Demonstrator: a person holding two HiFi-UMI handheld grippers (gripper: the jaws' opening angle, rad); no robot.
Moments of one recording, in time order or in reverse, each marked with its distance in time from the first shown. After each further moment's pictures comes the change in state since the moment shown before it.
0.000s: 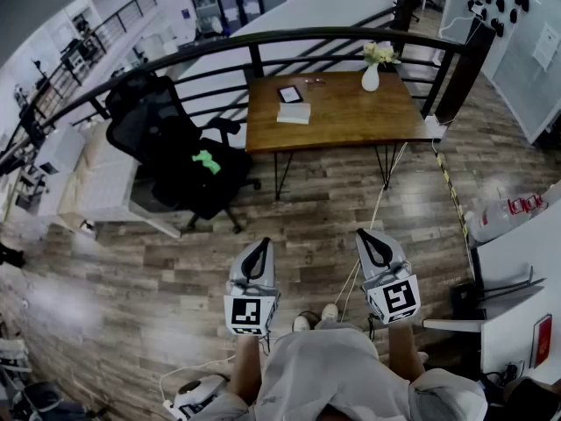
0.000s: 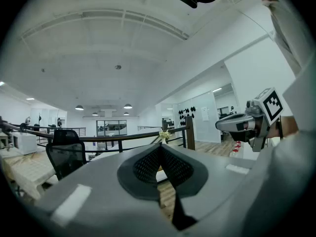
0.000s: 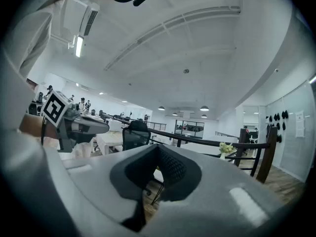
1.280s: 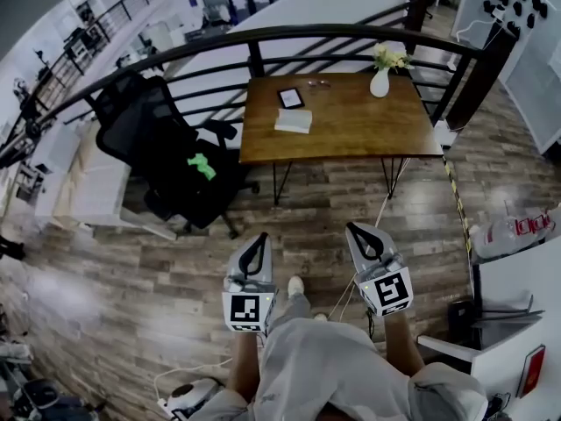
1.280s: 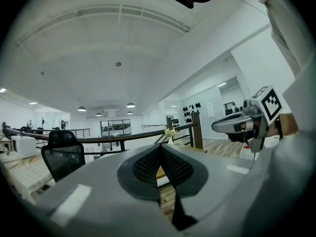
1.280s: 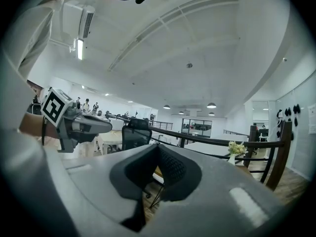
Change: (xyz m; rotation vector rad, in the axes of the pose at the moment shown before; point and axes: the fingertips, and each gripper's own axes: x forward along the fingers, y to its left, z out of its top) left arm 0.134 0.029 -0.011 0.033 0.030 0.055; right arm 0.122 -0.084 -0.024 -0.005 0.002 0.103
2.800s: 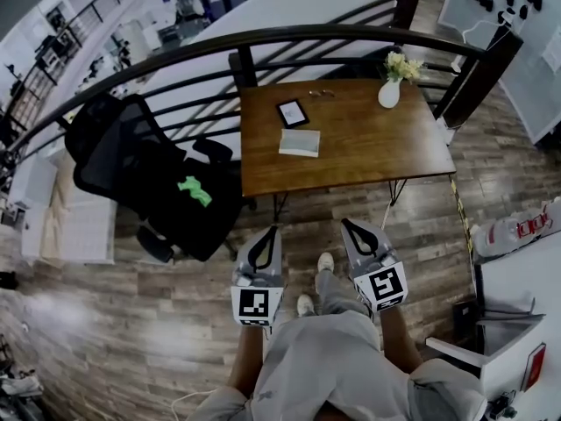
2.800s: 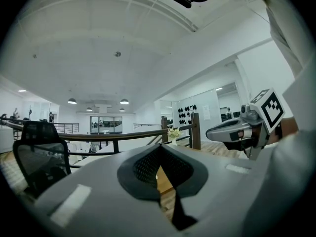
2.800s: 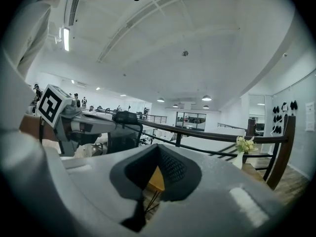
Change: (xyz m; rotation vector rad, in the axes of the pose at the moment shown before) left arm 0.179 0.130 -0.023 -0.052 -0.003 -0.116; right arm 0.214 -0.052 -0.018 0.047 0.089 -0.077
